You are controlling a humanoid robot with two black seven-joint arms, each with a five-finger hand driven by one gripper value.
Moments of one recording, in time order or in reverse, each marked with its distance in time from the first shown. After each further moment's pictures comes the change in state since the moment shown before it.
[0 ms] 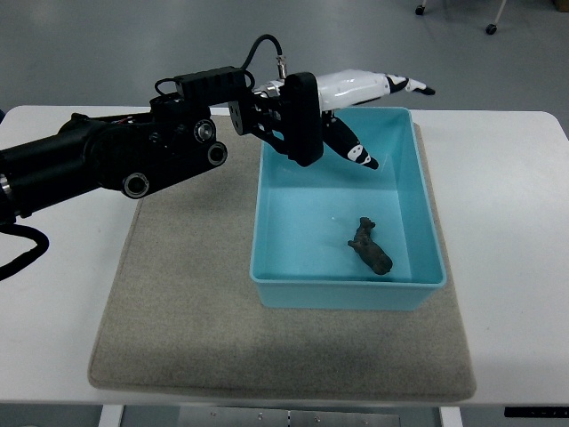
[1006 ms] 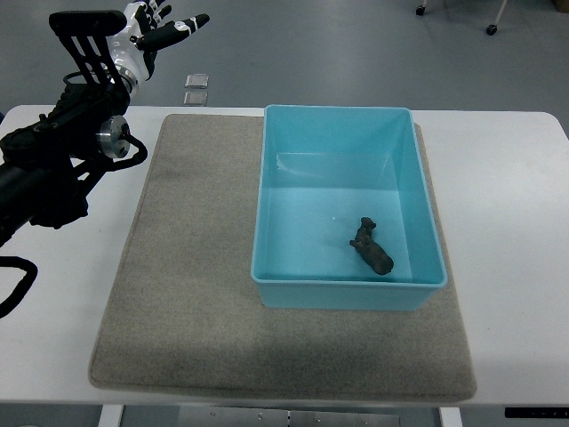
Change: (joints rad) left arm 0.185 0.007 -0.240 0.480 -1.032 0.121 0.002; right arm 0.000 0.000 0.000 0.000 0.000 0.000 0.000
